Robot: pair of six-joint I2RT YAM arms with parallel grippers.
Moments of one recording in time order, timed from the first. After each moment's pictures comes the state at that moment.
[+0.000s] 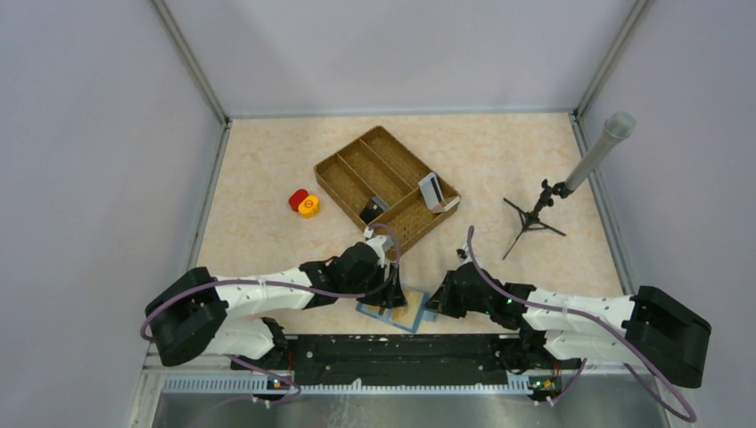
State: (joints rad) left arm -1.00 1.28 0.52 -0.03 0.16 -0.78; right arm 1.02 1.05 0.24 0.04 0.04 1.25
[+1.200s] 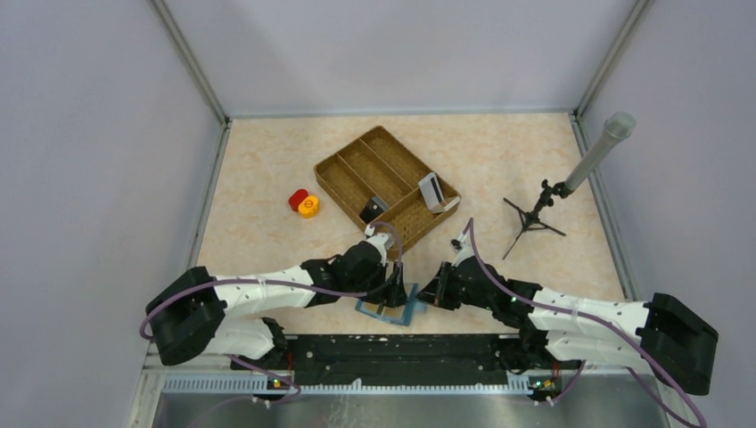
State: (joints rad) left arm -1.01 1.29 0.56 -0.09 0.10 -0.76; right arm 1.02 0.96 0.28 0.09 0.00 1.14
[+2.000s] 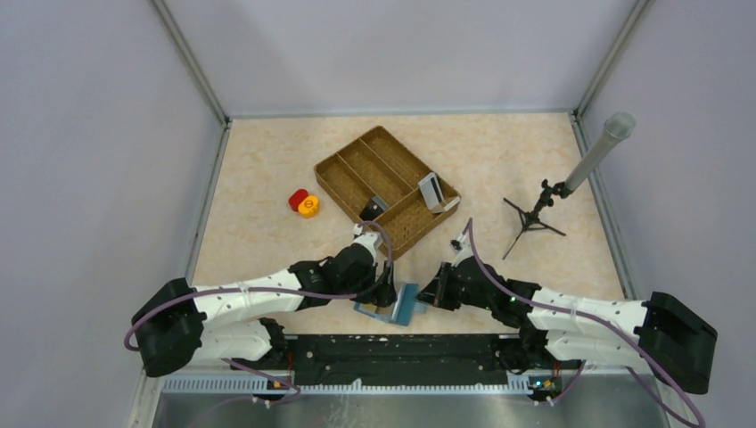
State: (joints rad) left arm -1.01 1.17 0.55 -0.22 -0.02 -0.75; right arm 1.02 0.97 0.28 0.09 0.00 1.15
